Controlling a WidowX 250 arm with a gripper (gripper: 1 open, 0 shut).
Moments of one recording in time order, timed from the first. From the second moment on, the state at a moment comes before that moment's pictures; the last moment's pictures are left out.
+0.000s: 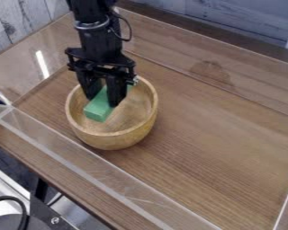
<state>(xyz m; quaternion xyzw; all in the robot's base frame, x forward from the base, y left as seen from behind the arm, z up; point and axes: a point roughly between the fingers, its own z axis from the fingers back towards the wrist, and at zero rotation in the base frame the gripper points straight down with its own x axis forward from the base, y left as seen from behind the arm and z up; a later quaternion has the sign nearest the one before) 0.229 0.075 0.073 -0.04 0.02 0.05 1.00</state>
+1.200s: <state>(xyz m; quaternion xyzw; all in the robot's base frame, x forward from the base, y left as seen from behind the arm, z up) 0.226 0.070 0.067 -0.04 0.05 0.05 1.00</state>
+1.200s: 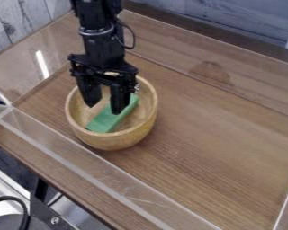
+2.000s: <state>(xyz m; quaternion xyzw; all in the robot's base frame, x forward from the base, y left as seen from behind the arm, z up) 0.230 0.068 0.083 -0.05 0.05 0.05 1.00</state>
